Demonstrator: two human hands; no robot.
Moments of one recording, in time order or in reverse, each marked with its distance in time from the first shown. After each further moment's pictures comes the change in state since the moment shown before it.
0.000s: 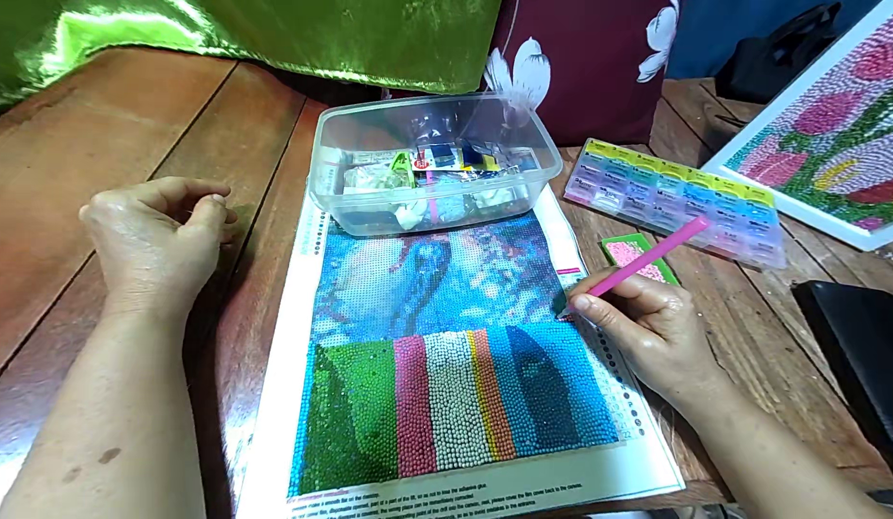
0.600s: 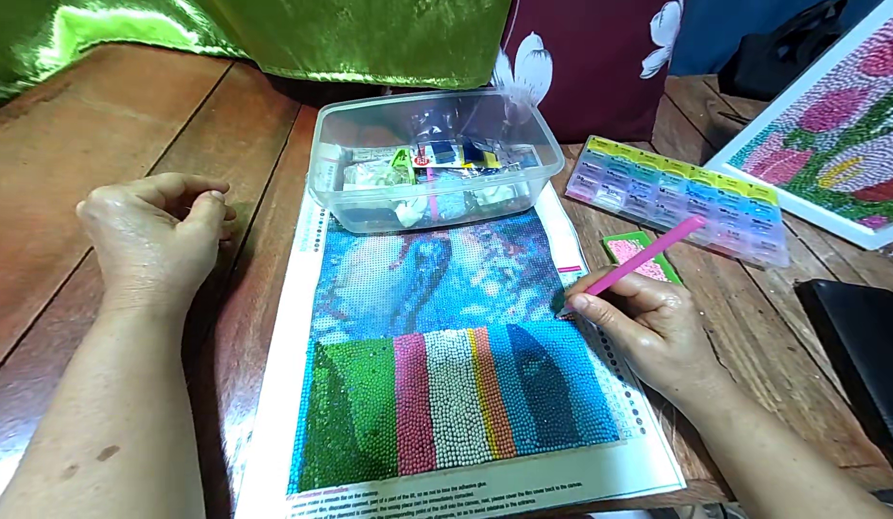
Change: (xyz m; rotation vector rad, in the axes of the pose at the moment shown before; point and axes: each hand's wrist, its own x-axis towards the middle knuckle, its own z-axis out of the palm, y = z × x) left_hand 0.000 0.001 0.000 0.007 0.006 -0.023; right_hand 0.001 0.000 0.000 -0.011 -0.022 -0.010
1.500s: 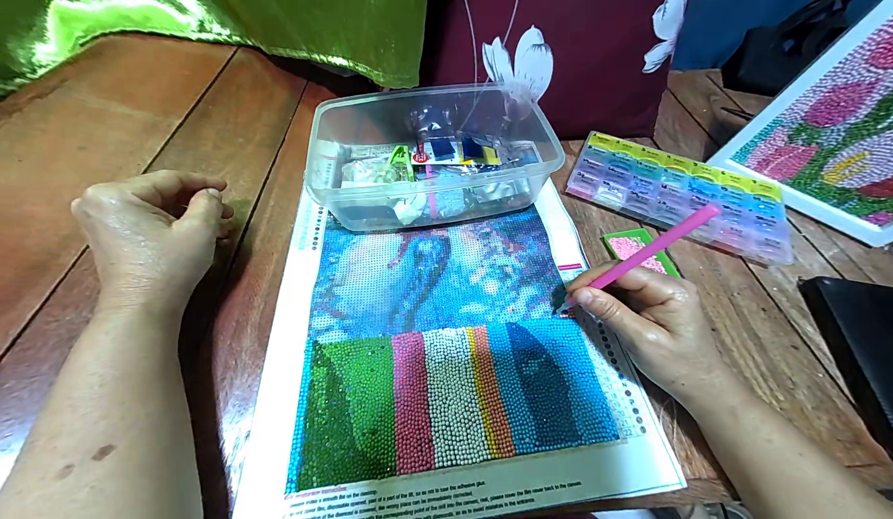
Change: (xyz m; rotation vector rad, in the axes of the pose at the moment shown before) left_hand -0.001 0.003 -0.001 0.004 -0.009 -0.004; right_hand 0.001 0.001 -0.001 0.096 0.008 0.013
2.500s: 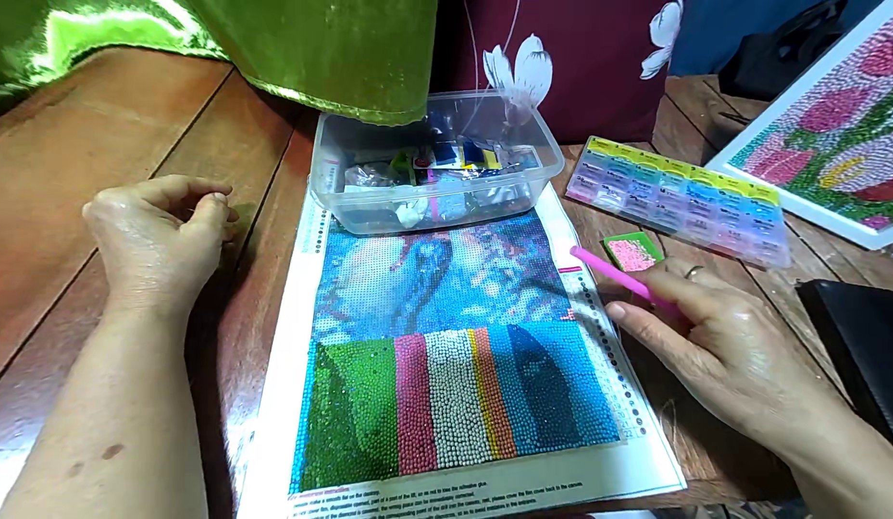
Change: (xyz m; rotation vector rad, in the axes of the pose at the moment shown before) left_hand 0.002 -0.004 0.001 -0.018 0.001 0.020; right_hand -0.005 -0.042 -0.029 -0.599 -0.084 0.079
